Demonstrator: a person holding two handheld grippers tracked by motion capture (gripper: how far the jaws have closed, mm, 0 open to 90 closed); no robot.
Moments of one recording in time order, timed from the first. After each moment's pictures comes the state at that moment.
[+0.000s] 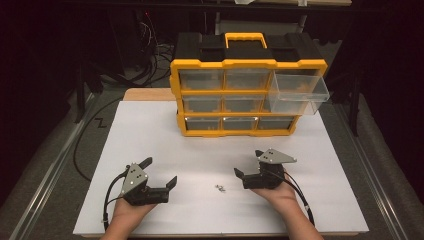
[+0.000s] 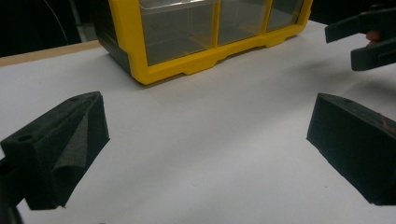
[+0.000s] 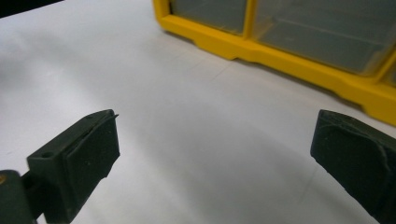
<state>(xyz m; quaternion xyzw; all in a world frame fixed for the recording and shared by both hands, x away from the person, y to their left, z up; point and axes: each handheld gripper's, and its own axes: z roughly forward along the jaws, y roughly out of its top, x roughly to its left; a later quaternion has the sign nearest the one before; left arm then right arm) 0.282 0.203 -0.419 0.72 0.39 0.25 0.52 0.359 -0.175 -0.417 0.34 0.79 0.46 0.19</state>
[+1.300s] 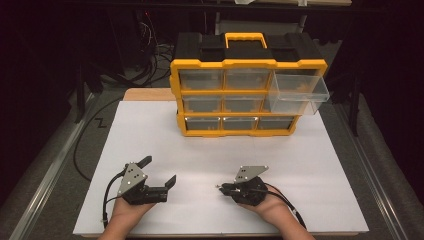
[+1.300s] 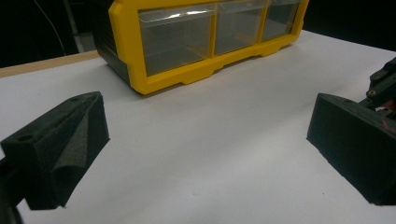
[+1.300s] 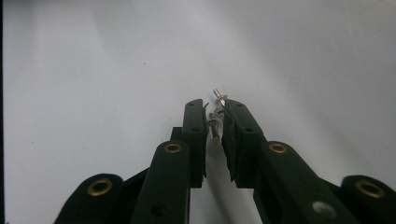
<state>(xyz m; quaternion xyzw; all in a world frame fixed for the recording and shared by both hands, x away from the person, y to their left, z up) 0.282 0.206 -0.417 0.72 0.37 0.25 0.53 0.330 -0.132 -0.431 0.21 0.89 0.39 0.06</state>
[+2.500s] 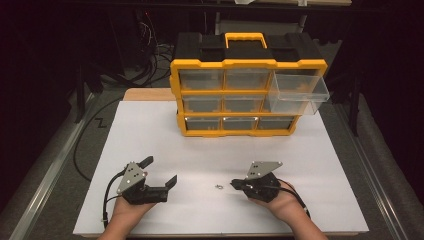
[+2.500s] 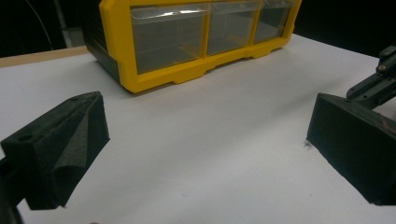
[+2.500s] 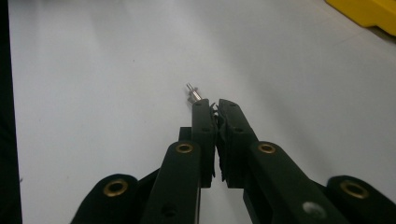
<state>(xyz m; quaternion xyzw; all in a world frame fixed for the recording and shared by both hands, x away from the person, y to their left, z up) 0.283 0.207 -0.417 0.72 0.38 0.23 0.54 0.332 -0.159 -0.405 0.19 0.90 0.39 0.09</state>
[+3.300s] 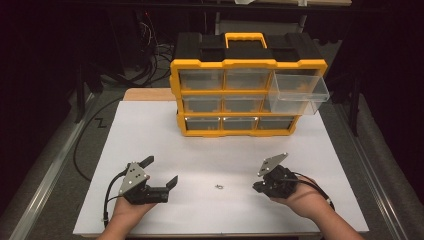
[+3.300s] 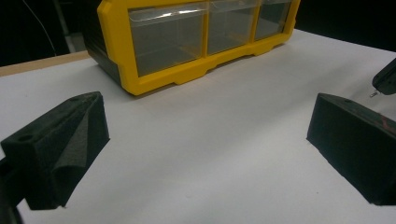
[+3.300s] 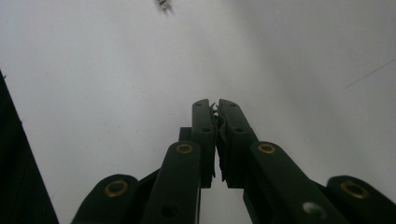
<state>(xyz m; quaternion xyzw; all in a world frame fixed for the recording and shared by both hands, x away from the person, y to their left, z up) 0.284 0.205 -0.418 0.72 0.36 0.24 0.53 0.340 -0.191 -0.382 0.21 0.95 0.23 0.07</state>
